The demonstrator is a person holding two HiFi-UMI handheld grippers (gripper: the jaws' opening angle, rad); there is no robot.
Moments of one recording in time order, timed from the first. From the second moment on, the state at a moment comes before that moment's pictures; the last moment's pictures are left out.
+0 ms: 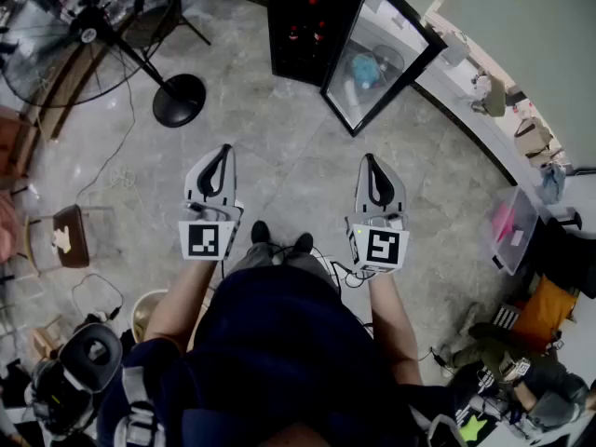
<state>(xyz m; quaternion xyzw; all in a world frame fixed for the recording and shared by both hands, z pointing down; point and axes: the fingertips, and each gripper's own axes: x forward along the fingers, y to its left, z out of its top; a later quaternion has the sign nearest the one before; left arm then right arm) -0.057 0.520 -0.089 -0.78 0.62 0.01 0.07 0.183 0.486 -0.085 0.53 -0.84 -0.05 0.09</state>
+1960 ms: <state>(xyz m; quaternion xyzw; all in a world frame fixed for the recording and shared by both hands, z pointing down) -0.028 0.476 -0.078 -0.81 0.59 -0.01 0.05 0.191 0.460 -0.078 0.50 -0.86 -0.02 0.09</state>
